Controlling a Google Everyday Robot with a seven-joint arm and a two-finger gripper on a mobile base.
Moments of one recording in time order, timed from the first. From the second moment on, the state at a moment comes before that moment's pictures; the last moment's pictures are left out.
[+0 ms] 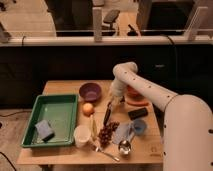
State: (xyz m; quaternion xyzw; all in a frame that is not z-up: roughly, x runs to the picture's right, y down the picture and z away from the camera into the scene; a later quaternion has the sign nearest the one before) arm 0.054 0.068 0.904 -0.28 -0.22 -0.29 0.89
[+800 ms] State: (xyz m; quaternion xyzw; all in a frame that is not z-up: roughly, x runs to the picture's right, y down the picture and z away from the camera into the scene) arm 0.025 0.043 0.883 -0.28 -0.24 -0.37 0.85
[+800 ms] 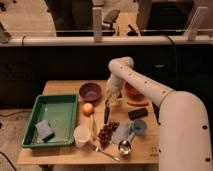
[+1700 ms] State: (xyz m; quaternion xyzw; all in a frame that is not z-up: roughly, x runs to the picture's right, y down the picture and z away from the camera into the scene) arm -0.064 0.022 0.850 -0.29 -0.30 -0.50 0.76
